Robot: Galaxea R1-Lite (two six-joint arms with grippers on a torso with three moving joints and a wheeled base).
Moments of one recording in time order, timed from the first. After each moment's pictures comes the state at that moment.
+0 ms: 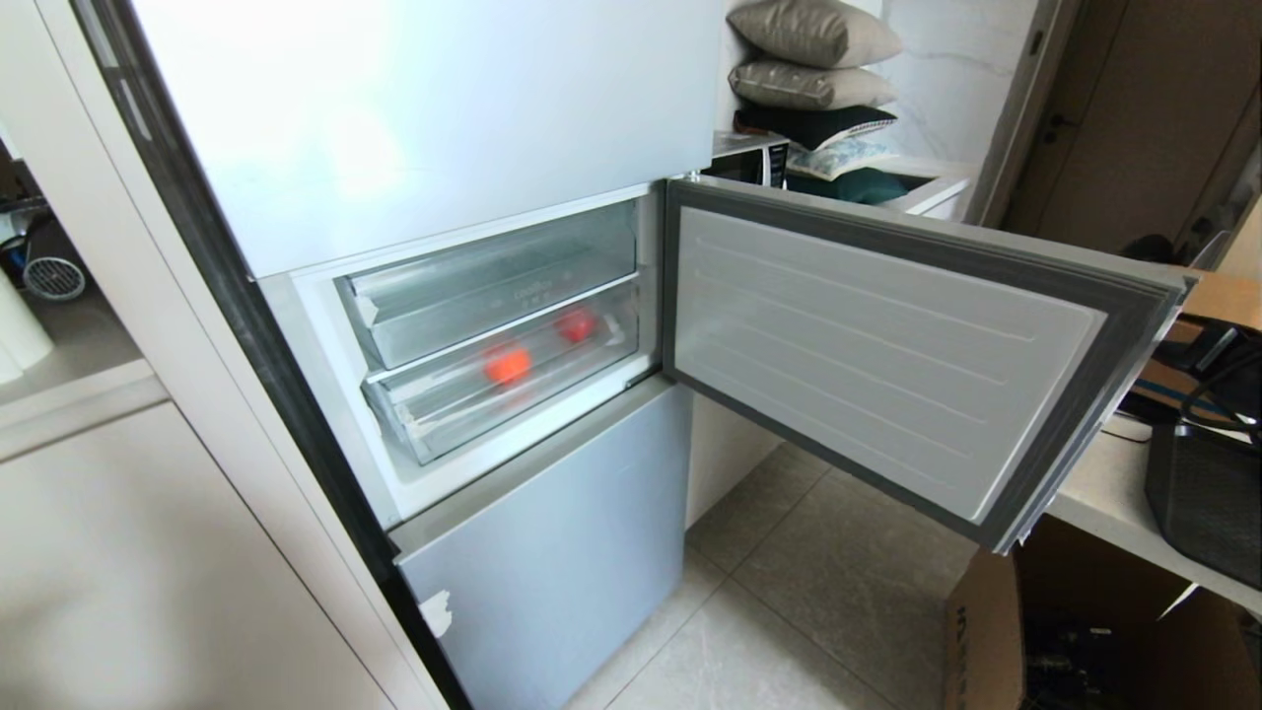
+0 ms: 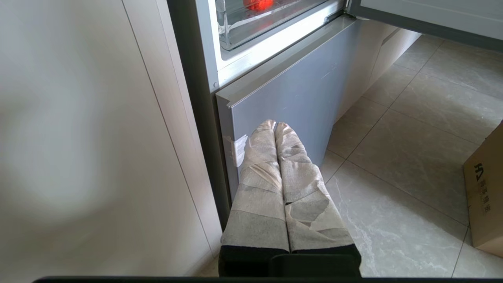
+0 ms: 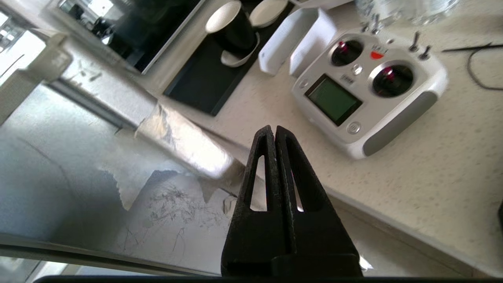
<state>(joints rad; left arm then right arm) 0.00 0.00 -0.03 0.06 0.00 0.02 -0.48 1.83 -0.97 -0.72 0.50 0.46</state>
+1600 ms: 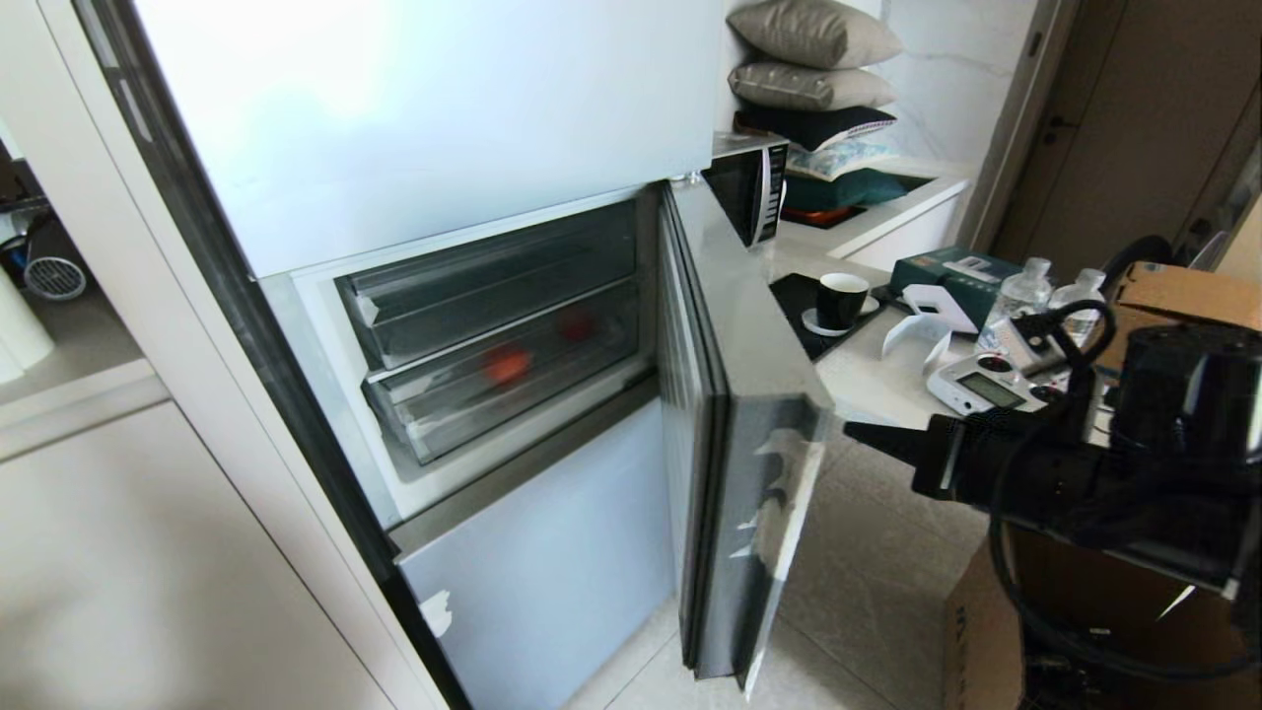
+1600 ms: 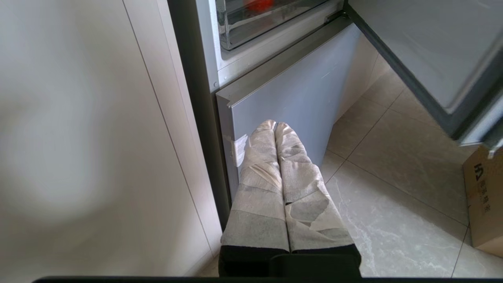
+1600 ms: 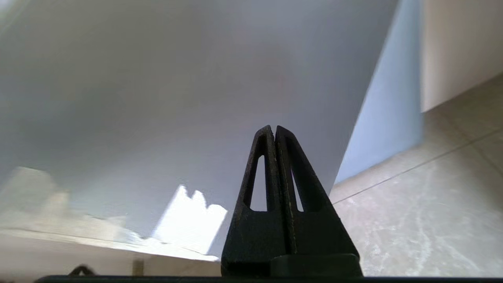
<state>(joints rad) 0.00 0.00 -0.03 0.06 0.00 0.02 0.40 1.56 -0.64 -0.72 0.25 0.45</state>
